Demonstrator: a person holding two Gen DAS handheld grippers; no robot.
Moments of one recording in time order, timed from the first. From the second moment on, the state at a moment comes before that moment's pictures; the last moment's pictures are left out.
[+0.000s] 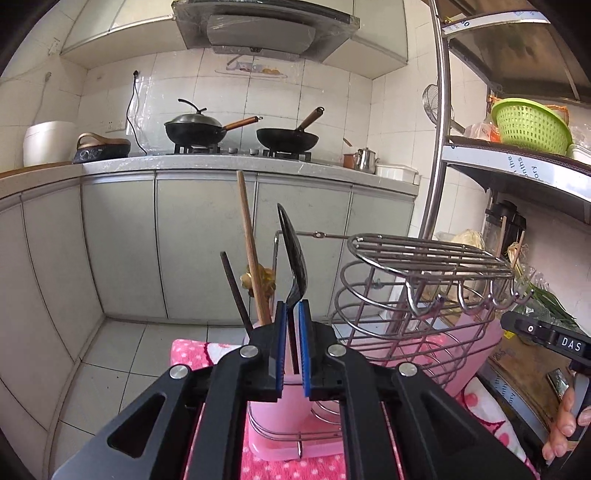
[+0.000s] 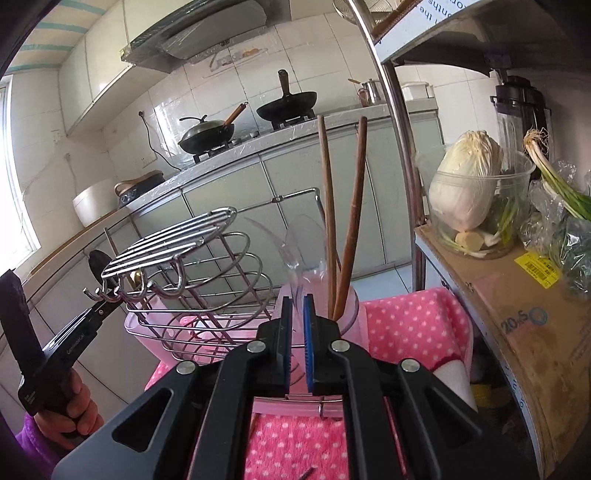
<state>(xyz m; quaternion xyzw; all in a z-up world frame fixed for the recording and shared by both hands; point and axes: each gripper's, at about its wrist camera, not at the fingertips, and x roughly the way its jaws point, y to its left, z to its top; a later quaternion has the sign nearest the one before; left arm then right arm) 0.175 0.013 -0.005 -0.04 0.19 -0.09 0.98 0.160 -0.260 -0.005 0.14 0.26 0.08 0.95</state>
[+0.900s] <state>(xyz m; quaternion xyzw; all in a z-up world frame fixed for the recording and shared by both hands) 0.110 -0.004 -0.021 -0.03 0.30 -0.16 0.94 0.109 -0.256 -0.057 0.21 0.41 0.11 0.88</state>
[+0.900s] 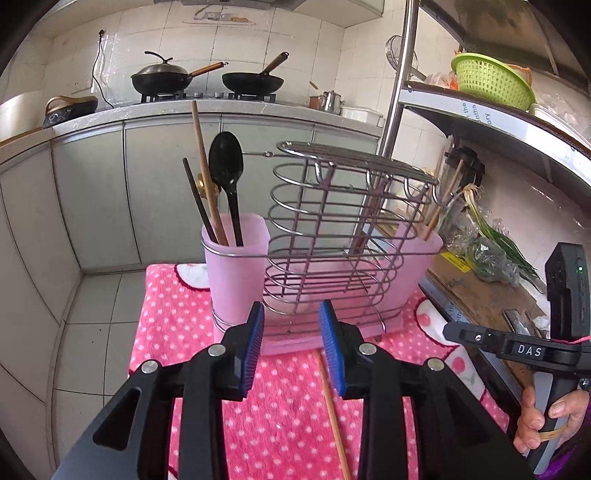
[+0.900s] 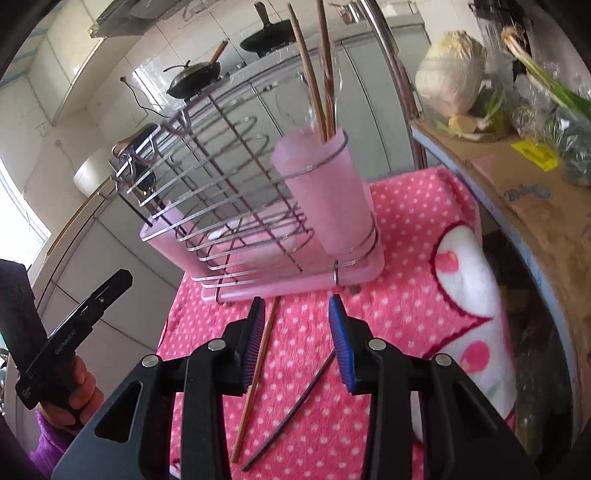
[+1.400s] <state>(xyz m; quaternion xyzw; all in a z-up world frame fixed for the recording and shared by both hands) 0.086 -0.003 -0.055 -0.04 0.32 -0.17 0.93 0.123 -0.230 -0.145 0.29 0.58 0.06 0.76</state>
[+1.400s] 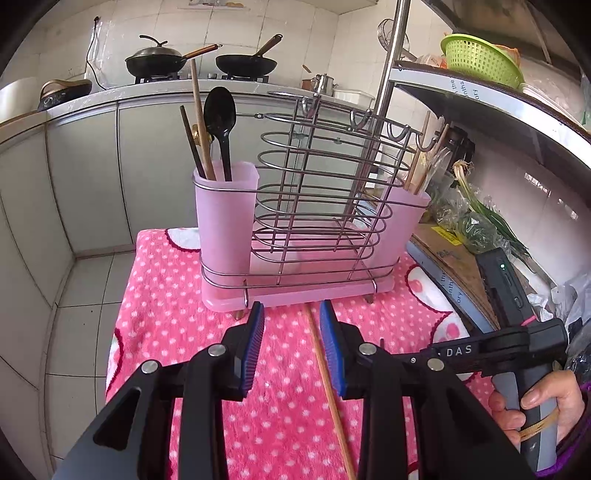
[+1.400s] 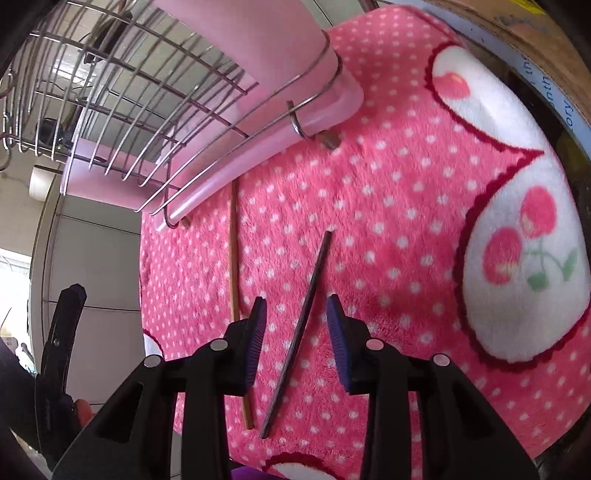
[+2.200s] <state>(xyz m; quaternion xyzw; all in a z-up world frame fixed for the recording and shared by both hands) 0.179 -0.070 -0.121 -0.03 0.53 -0.18 0.83 0.120 -0.257 -0.146 0.31 0.53 0.06 0.79</state>
